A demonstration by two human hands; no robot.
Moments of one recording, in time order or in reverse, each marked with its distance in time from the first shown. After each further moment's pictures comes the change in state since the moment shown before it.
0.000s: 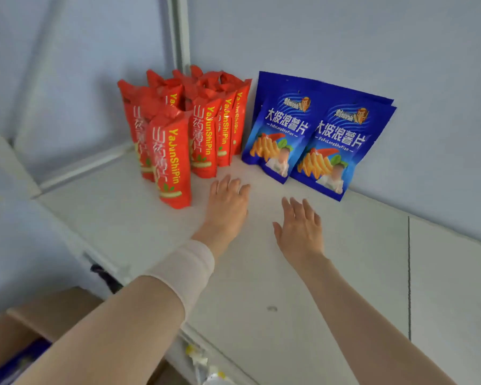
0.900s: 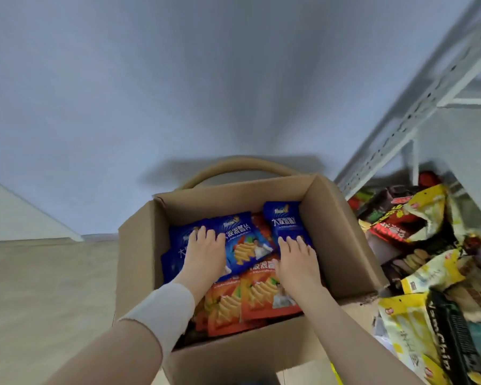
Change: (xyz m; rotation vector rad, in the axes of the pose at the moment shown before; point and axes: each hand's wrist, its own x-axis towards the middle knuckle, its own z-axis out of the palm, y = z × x) left_hand -0.619 -0.273 -0.001 -0.030 -0.621 -1.031; right_hand -0.340 -0.423 0.182 -0.197 -0.529 -0.903
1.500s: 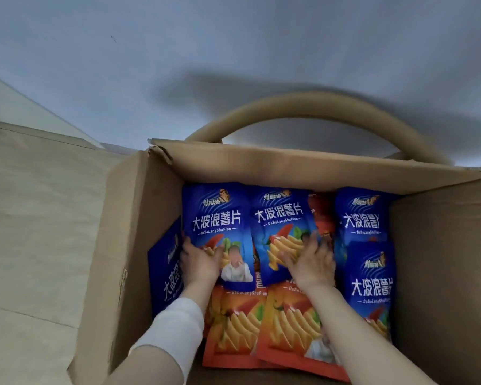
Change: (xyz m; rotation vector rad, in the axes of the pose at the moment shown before) left_hand 0.119 -0.038 0.201 -1.211 -0.099 -1.183; right_hand 0.197 -0.023 0.164 0.163 -0.312 0.162
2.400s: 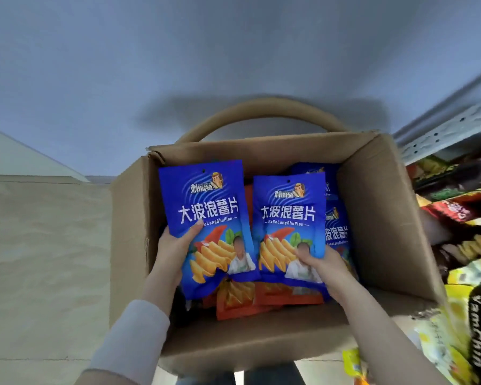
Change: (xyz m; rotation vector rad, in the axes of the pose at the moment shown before) left_hand -0.087 0.012 -0.103 -0.595 -0.342 0.212; right_hand -0.134 0.063 -0.045 1.063 -0.085 0.078
